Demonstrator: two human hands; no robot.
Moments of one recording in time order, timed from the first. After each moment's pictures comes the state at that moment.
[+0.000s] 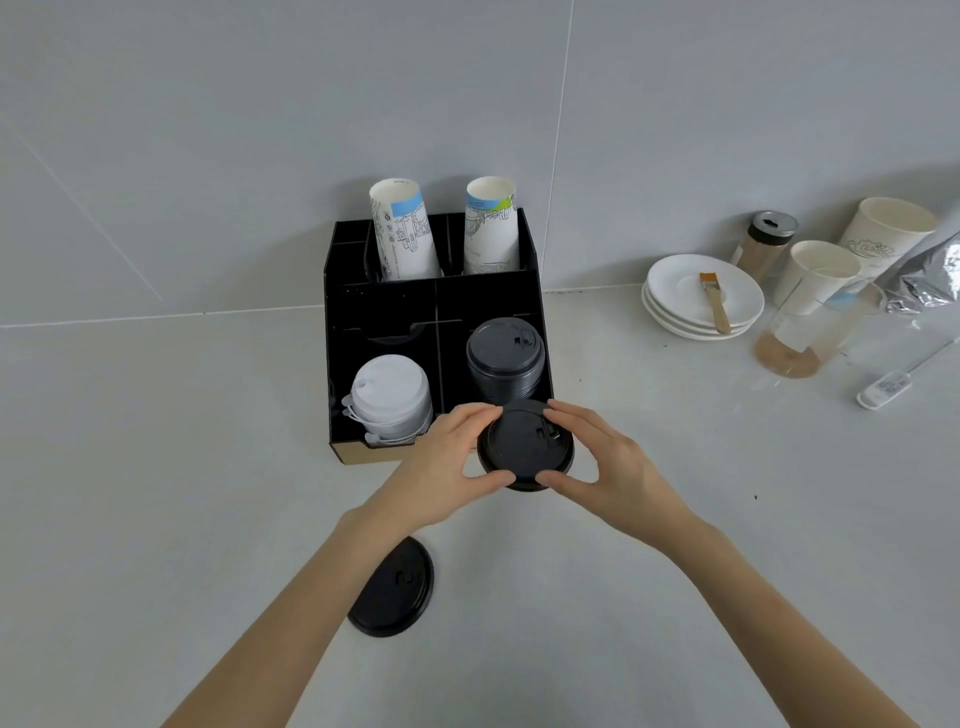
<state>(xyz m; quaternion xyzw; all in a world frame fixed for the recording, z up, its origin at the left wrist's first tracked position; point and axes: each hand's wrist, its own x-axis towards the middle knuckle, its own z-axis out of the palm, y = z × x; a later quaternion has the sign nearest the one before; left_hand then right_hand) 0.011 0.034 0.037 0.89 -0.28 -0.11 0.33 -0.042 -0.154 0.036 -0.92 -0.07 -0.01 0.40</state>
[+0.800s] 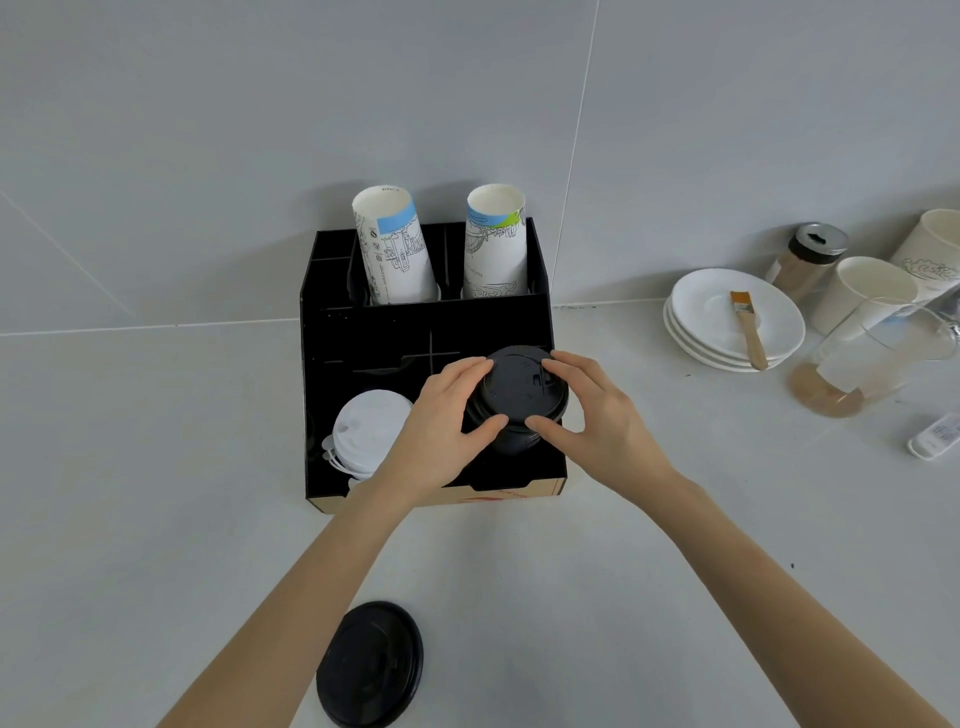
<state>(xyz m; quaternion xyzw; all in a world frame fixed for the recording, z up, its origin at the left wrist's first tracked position) 0.097 0.009 0.039 0.91 -0.22 -0.03 0.36 0.060 -0.160 0.042 -0.92 -0.03 -0.05 0.38</state>
